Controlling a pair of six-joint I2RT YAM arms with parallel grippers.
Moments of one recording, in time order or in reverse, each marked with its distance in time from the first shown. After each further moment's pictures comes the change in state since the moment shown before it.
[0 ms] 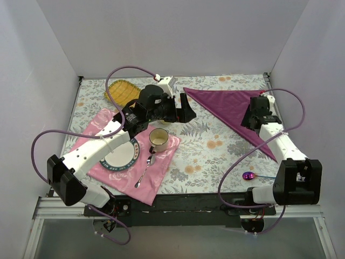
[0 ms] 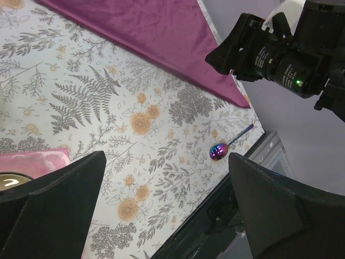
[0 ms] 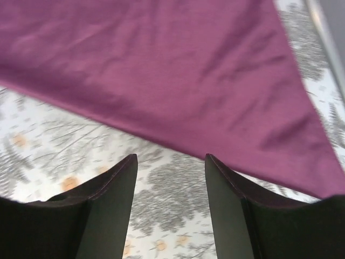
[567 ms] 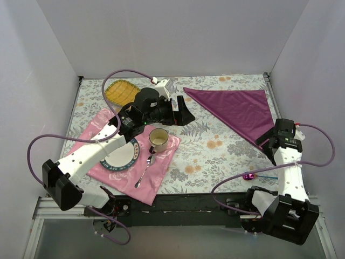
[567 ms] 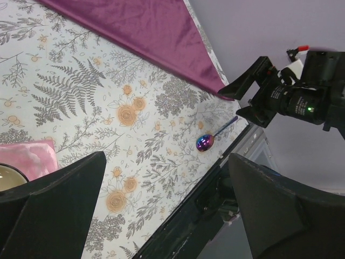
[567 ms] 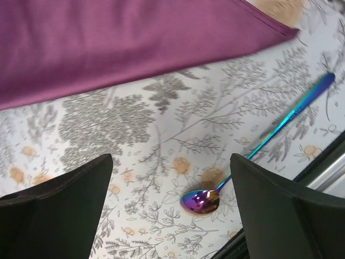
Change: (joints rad) left arm 0.010 -0.054 -0.059 0.025 0.053 -0.032; right arm -0.266 -0.335 -0.166 -0.352 -0.129 0.296
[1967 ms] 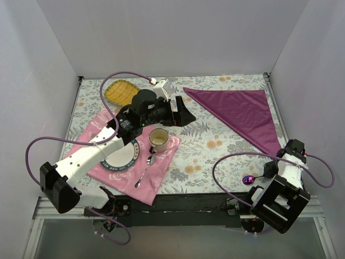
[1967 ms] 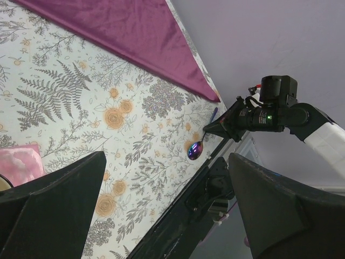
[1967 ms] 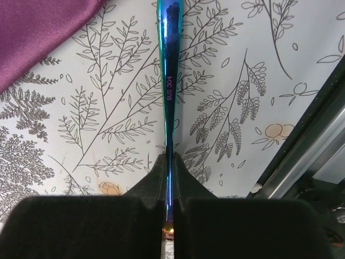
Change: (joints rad) left arm 0.000 -0.038 -0.043 0.061 0.042 -0.038; right arm -0.382 0.076 -0.238 0.052 -0.119 0.018
